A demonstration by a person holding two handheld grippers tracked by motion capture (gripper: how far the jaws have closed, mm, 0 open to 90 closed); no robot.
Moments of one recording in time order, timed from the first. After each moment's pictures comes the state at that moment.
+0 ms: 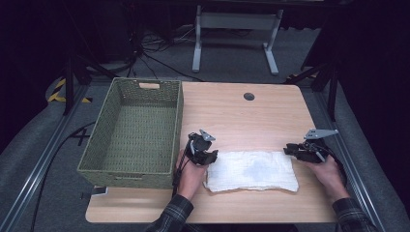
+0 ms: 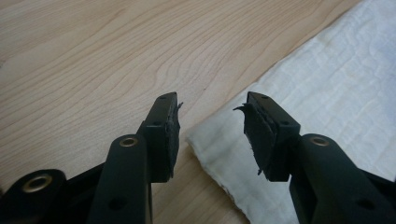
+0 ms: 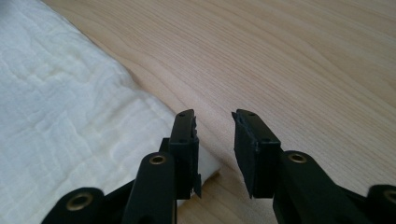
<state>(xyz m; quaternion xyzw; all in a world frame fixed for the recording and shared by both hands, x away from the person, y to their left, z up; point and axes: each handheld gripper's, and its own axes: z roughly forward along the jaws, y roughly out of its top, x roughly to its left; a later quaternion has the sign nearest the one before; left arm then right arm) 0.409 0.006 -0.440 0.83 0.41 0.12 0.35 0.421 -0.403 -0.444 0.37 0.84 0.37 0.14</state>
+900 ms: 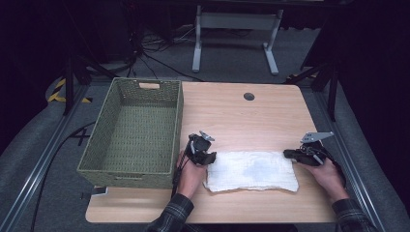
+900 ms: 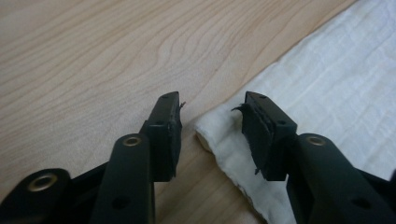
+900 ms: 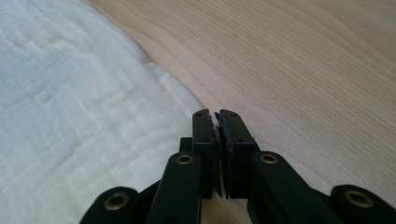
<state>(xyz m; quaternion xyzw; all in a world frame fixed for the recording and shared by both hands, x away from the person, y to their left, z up) 0.419 0.004 -0.458 0.84 0.41 0.11 0.33 0.416 -0.400 -0.451 0.36 0.86 0.34 0.13</state>
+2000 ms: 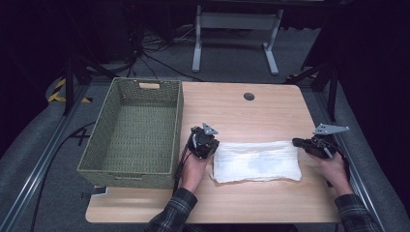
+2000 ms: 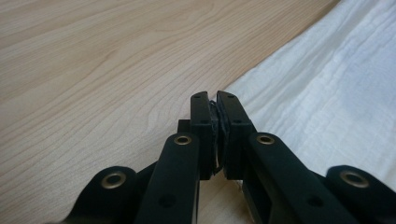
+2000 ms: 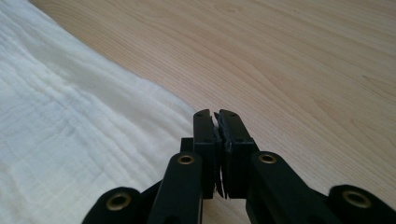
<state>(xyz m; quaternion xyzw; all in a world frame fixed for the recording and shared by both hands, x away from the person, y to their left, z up) 0.422 0.000 -0.429 0.83 0.38 0.12 0.39 0.422 -0.423 -0.426 0.38 0.82 0.38 0.19</state>
